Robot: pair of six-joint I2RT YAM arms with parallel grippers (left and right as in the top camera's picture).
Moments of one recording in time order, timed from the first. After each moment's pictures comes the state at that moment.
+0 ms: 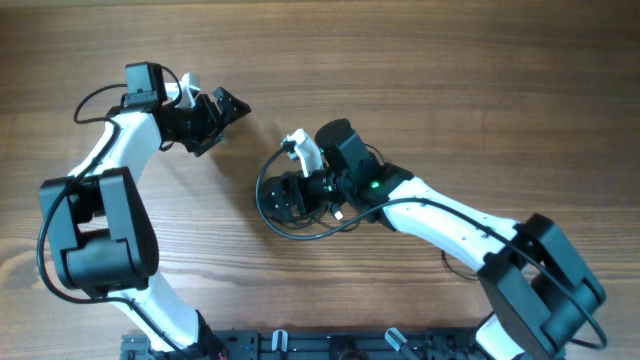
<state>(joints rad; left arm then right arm) 0.15 1.93 1.23 -0.48 0.69 -0.42 0.73 1.73 0.99 0.00 -0.61 0.49</state>
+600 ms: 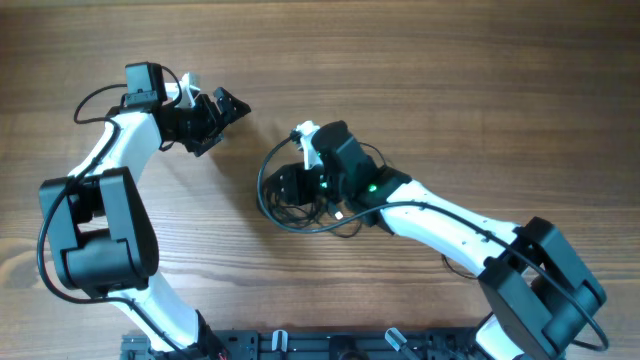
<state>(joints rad) 0.15 1.93 1.23 -0.48 0.69 -0.42 0.76 1.72 0.99 0.03 -0.41 0.59</state>
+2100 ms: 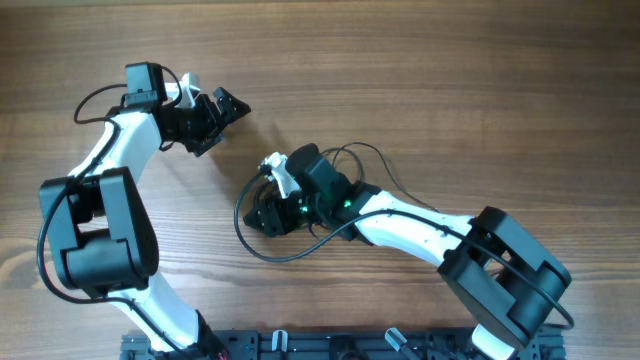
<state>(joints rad) 0.15 1.93 1.23 -0.48 0.69 -0.42 0.86 1.84 0.99 0.10 -0.54 0.54</state>
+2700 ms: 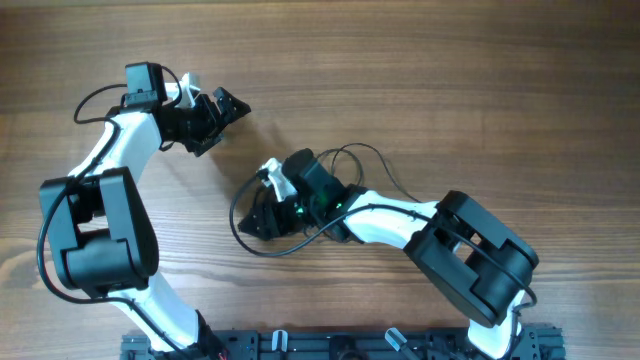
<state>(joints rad) 0.15 1.93 1.23 -0.48 0.69 -0.42 0.86 1.98 0.99 0.25 -0.64 0.63</state>
